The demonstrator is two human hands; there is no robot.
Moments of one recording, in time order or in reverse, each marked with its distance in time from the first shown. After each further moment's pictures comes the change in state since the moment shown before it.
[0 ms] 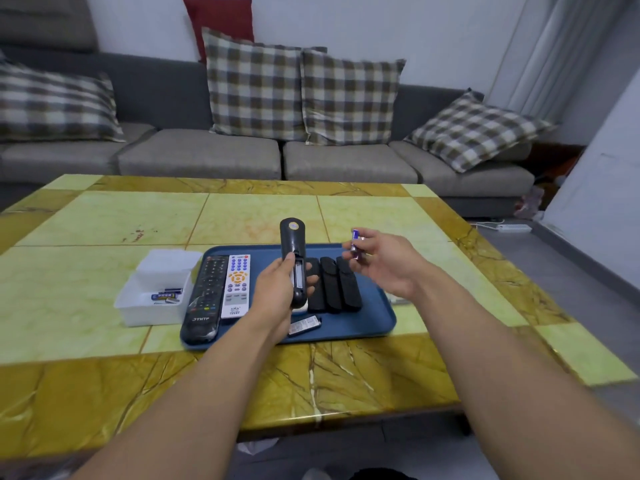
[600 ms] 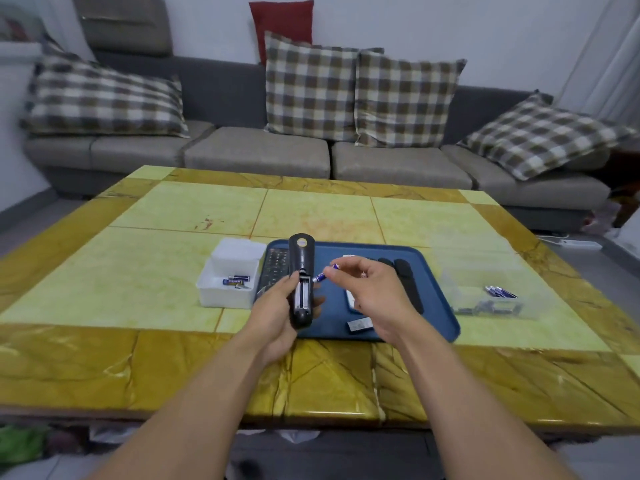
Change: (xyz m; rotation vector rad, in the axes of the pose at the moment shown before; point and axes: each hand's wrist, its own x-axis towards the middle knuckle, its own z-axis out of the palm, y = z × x) left_hand -0.025 0.019 -0.098 -0.157 0.018 -0.131; right_hand -0.037 0.074 0.105 -0.377 -0.053 -0.250
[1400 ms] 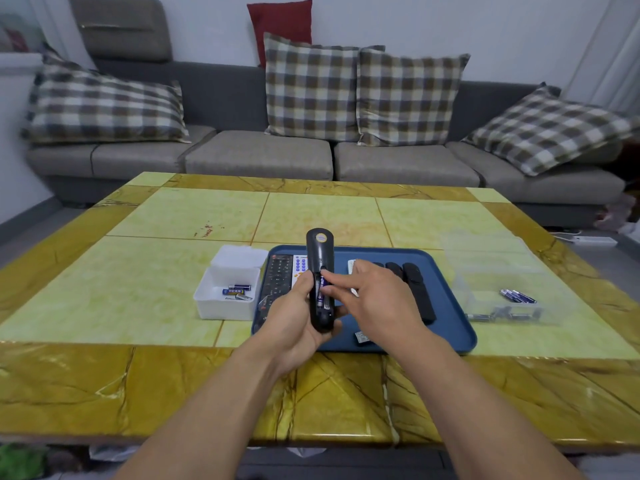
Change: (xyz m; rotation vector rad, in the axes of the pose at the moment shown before) left_hand 0.013 -0.002 0.014 -0.033 -0.189 -0.097; right_hand 0.020 0.015 0.001 -0.982 0.000 -0.376
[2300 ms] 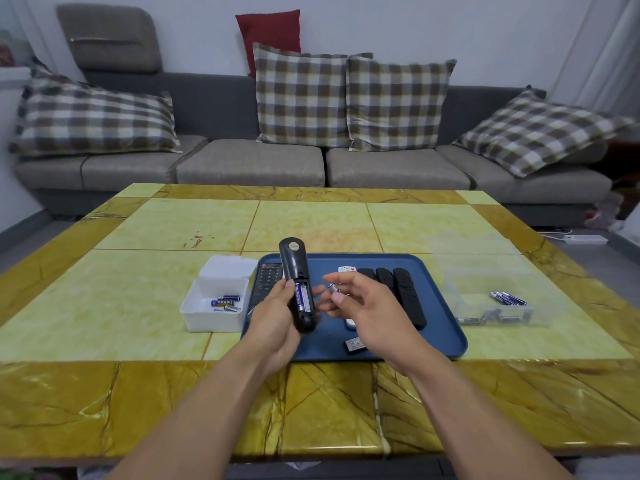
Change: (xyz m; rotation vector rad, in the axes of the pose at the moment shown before) left_hand 0.018 0.002 -0.006 0.036 0.077 0.164; right_hand -0.015 0.005 -0.006 0.897 -0.109 0.198
